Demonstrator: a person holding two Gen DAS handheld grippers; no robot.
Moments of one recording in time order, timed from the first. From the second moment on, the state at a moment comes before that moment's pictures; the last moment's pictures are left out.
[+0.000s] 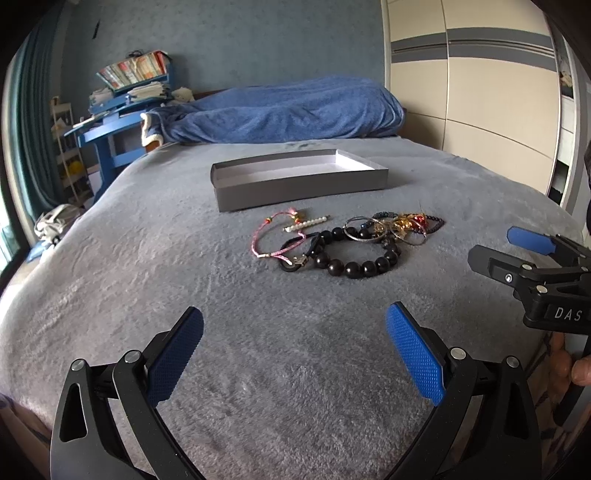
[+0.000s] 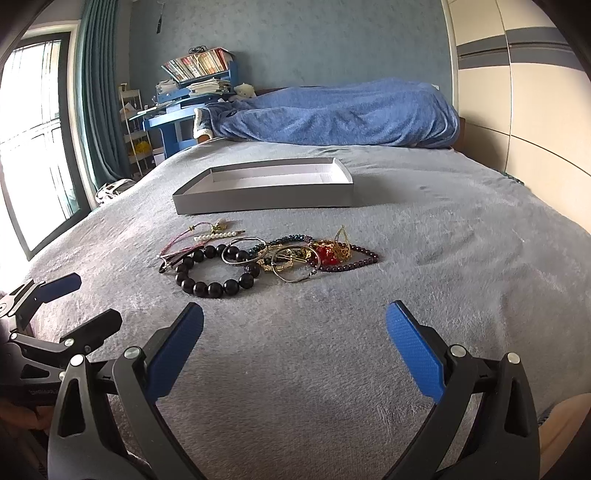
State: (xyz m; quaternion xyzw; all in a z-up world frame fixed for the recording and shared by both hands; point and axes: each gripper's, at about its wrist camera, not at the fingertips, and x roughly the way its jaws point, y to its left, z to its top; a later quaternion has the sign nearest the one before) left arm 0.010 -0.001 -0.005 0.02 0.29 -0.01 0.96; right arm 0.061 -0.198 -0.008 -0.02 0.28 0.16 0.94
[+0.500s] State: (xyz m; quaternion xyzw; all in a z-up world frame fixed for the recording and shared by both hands) left arm 0.058 0.011 0.007 0.02 0.34 0.01 0.94; right arm 0.091 -0.203 -0.001 -0.01 0.33 0.15 0.93
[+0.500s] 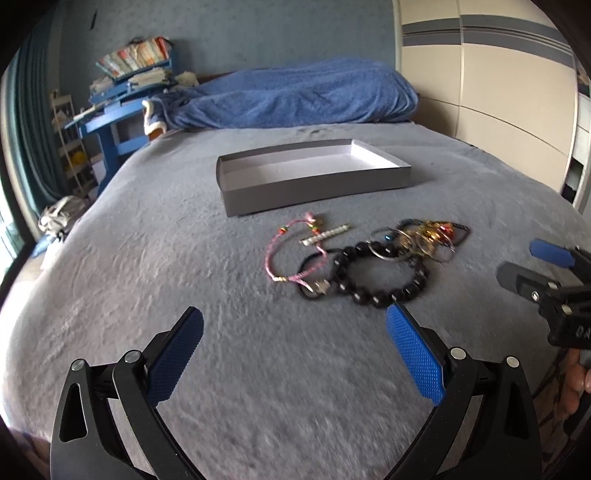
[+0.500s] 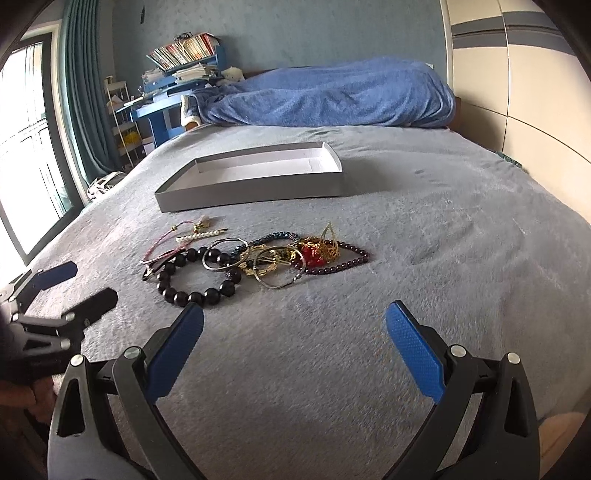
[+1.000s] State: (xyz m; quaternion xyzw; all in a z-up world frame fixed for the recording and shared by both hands) left arm 0.132 0.053 0.007 -0.04 0.39 0.01 0.92; right arm 0.159 -0.225 0.001 0.02 0.37 0.15 0.92
